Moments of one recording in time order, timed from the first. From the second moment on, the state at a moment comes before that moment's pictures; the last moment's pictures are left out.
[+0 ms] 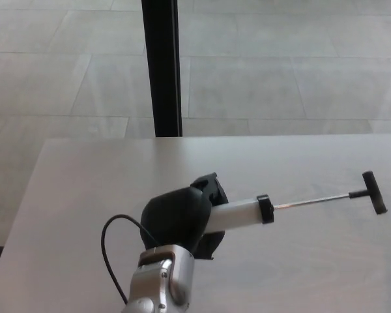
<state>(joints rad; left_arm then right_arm) -0.39 0.02 -0.42 0.23 0.81 0.36 0.18 -0.17 -0.48 -0.24 0.16 0.08 0.03 0.09</state>
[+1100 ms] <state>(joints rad) -0.42 0.13 -0.46 0.26 0.74 0.26 0.20 -0.46 -0.36 -0.19 0.16 0.17 0.34 0.15</state>
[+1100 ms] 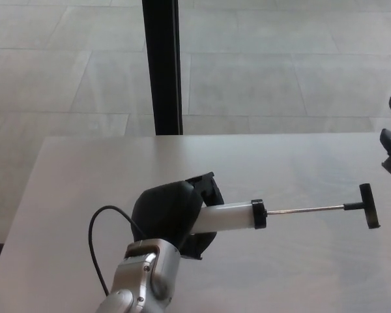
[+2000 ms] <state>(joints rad) -0.47 0.10 -0.39 0.28 0.72 0.26 0.21 -0.35 -0.25 -0.19 0.05 0.21 0.42 0.12</state>
